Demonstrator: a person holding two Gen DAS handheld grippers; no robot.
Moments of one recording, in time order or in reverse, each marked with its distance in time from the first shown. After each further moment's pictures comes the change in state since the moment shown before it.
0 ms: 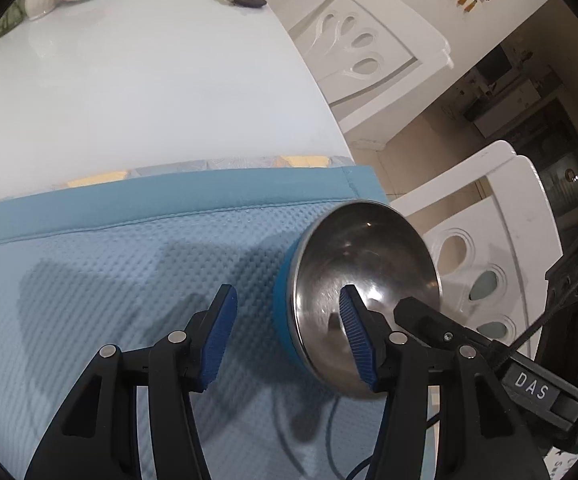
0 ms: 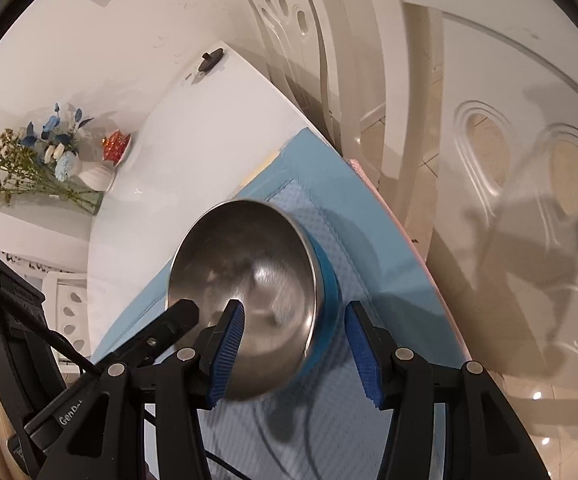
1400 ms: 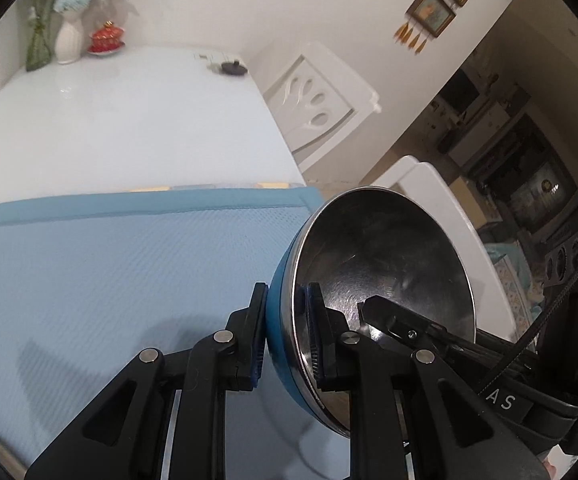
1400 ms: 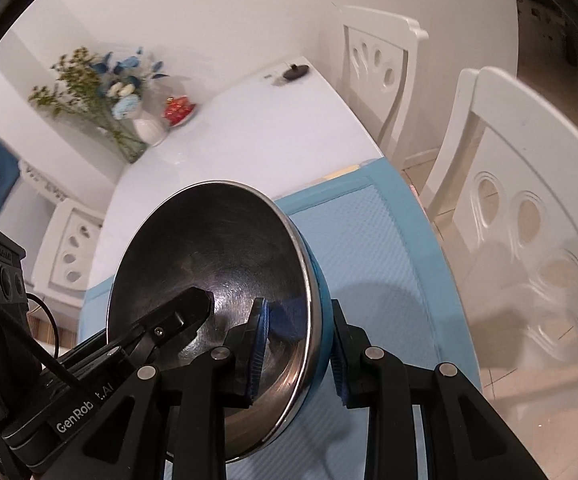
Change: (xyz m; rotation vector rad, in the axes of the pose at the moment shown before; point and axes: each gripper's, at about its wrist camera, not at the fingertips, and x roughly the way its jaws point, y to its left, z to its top) left arm -0.147 -0.017 -0.084 0.051 -0.218 -0.052; right arm -0.090 0.086 -0.085 -0.303 -0.093 -0.049
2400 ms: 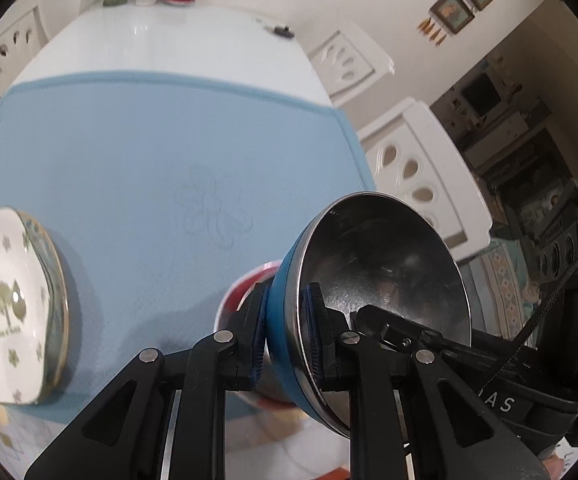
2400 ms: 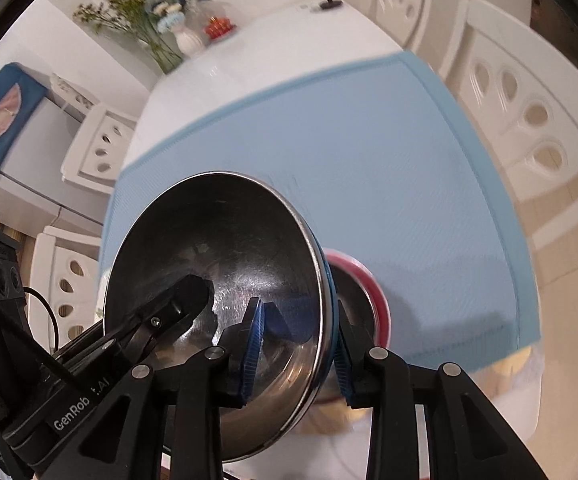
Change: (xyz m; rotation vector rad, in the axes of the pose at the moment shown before) left arm -0.108 0.029 -0.169 -0.128 0.094 0.045; right arm -0.060 0.066 -0.191 -0.035 0.221 0.005
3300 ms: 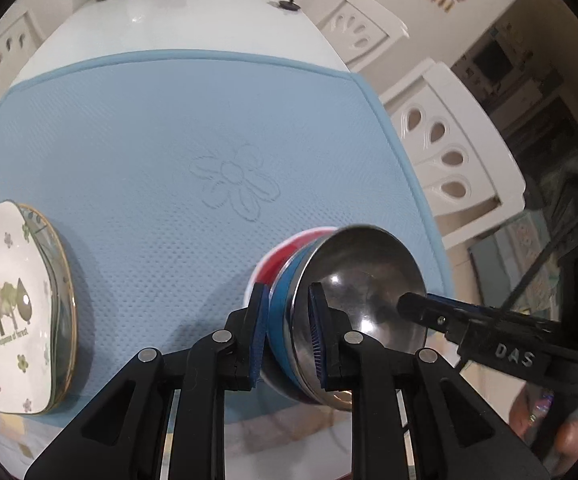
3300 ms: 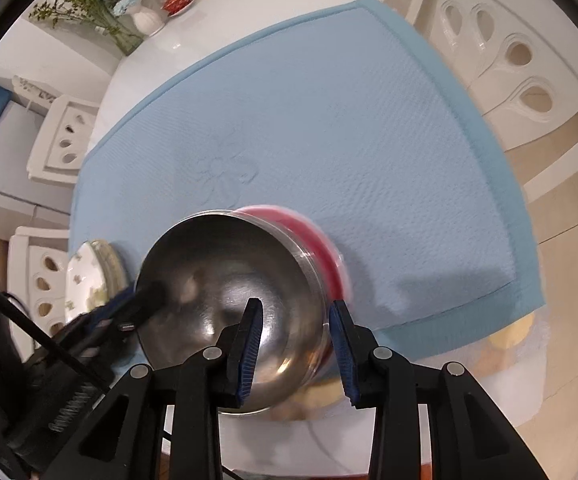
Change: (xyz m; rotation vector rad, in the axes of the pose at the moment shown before) left arm 0.018 0.019 -0.012 0.048 0.062 0.078; right arm 0.032 -0.036 -0.008 0.079 0.102 -0.064
